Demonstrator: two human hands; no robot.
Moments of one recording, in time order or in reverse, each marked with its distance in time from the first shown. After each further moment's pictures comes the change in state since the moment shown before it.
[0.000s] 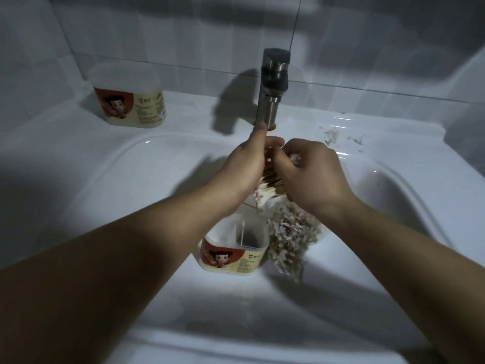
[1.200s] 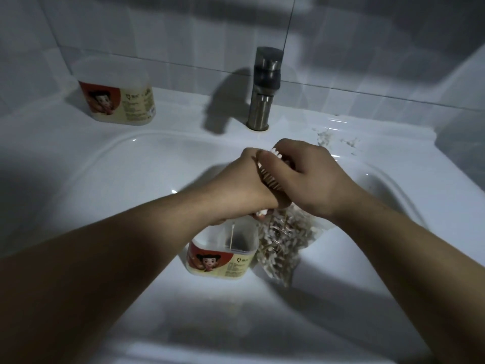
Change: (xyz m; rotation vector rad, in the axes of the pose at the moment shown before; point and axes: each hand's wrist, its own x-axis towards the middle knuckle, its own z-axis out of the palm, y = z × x) left_hand -0.011 -0.003 0.004 0.253 -0.260 0.033; right_hand 0.008 0.012 -0.018 -0.192 -0.210 -0.191
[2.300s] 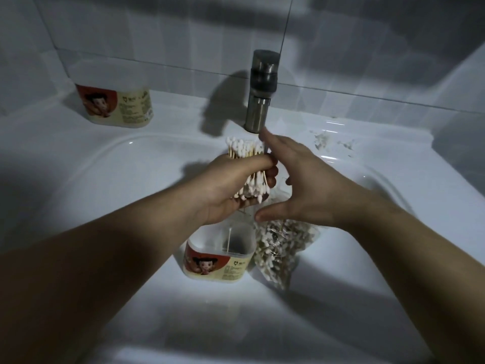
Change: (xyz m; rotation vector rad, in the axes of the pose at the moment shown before) left_hand 0.008 -0.004 -0.010 -0.532 0.090 -0.181; right_hand -0.001 0.015 -0.012 -0.064 -0.295 -0.130
